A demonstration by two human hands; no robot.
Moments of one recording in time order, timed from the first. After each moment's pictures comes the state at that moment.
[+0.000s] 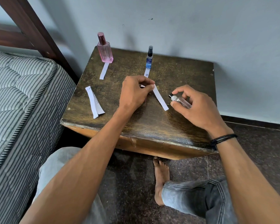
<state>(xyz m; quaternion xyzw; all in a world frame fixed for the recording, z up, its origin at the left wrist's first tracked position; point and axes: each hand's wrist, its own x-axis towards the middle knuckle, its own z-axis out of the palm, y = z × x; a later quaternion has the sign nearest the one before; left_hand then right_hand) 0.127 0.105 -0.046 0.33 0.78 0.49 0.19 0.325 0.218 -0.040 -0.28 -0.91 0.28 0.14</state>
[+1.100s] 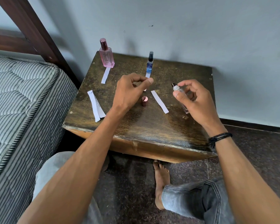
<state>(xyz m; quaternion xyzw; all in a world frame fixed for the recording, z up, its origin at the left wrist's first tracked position) 0.114 0.091 -0.025 0.33 0.77 0.51 0.20 0.310 0.215 -0.028 -0.31 -0.81 0.44 0.25</state>
